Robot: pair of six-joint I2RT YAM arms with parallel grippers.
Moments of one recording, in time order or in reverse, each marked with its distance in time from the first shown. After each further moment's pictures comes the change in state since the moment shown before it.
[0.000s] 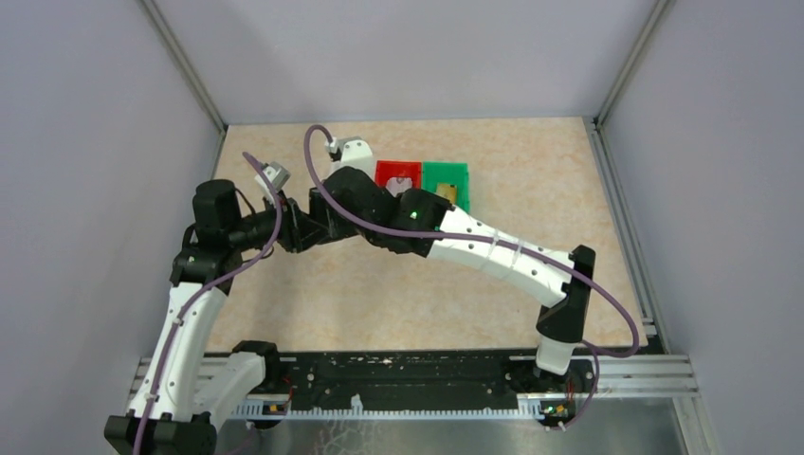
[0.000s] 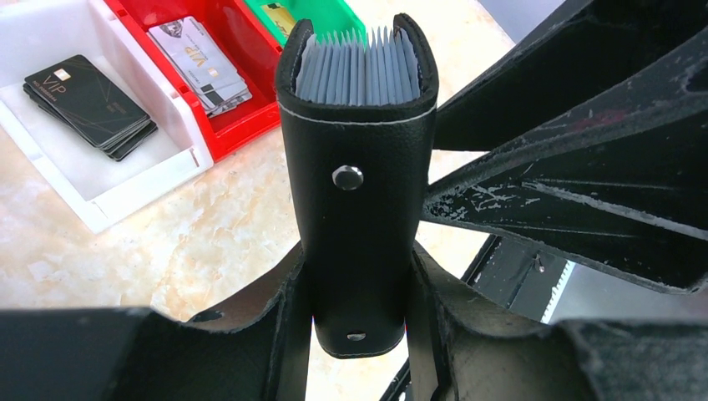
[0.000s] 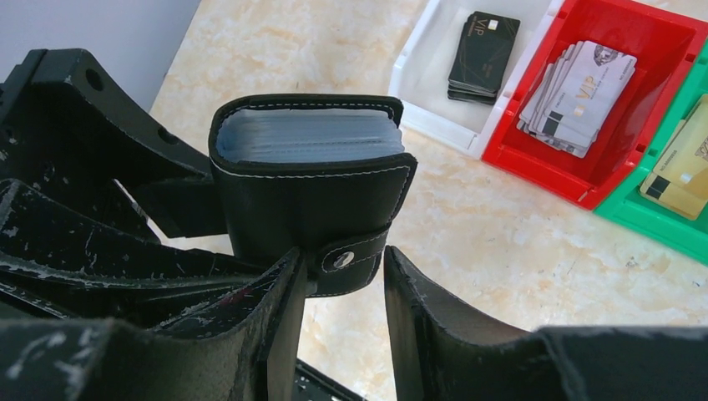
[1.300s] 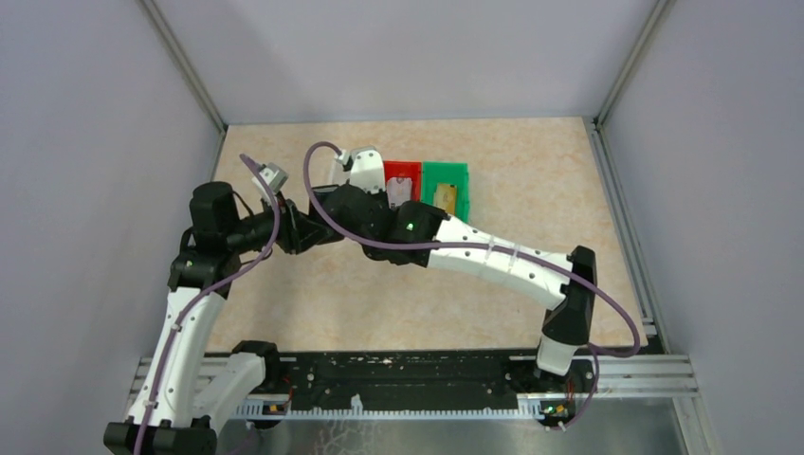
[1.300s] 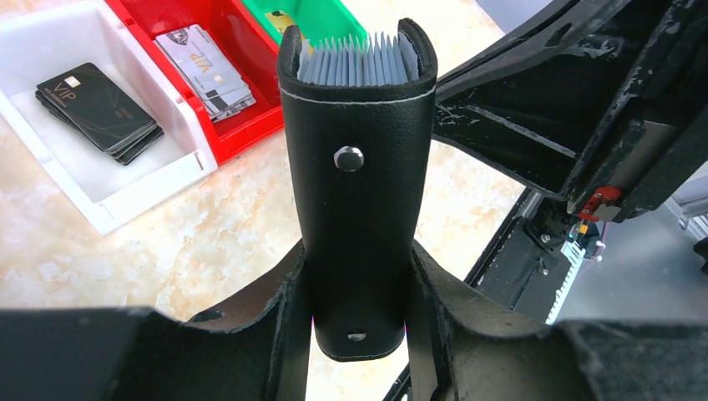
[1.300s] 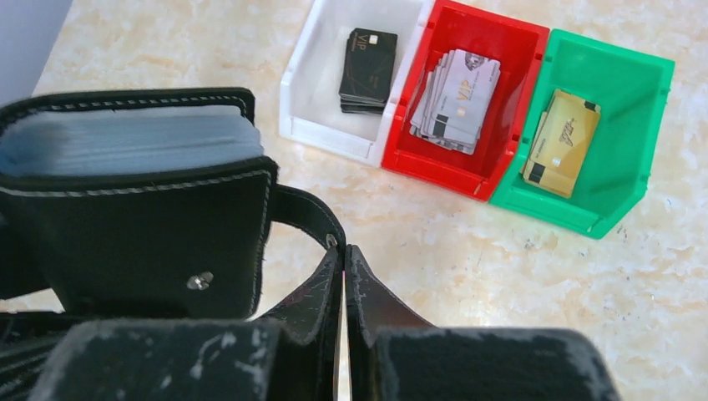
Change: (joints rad) left arm 0.002 -0.027 0.000 -0.003 -0.016 0.000; right arm 0.021 -0.006 -0.090 -0.018 0.263 0.001
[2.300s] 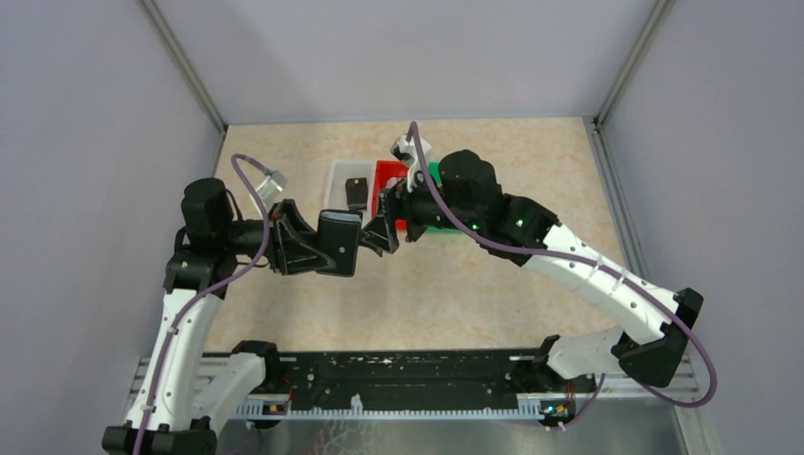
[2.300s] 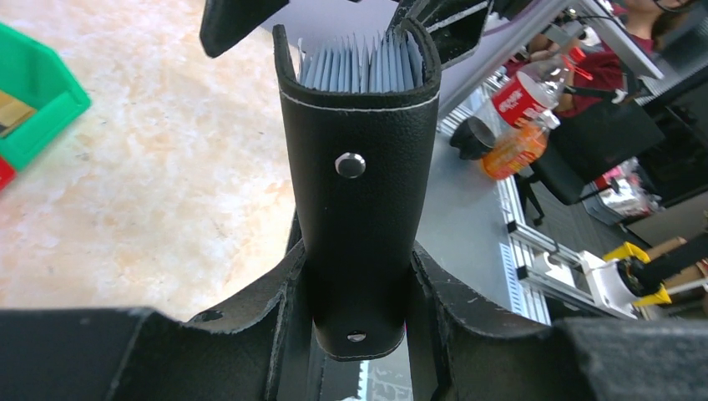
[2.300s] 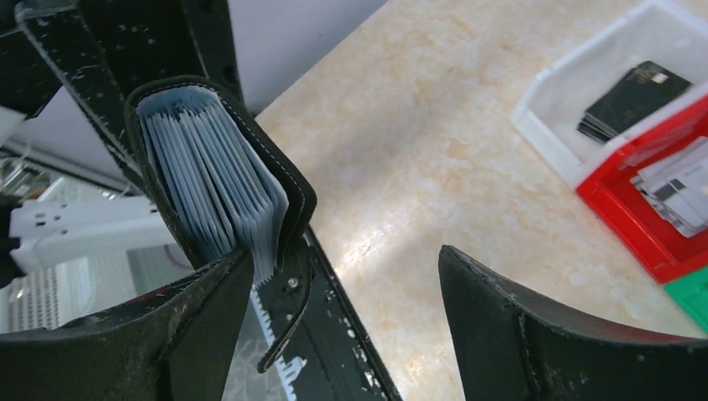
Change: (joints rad) left arm 0.000 0.000 0.035 0.052 0.583 -0.120; right arm -0.263 -0.483 -0.433 0.346 -0.963 -0.228
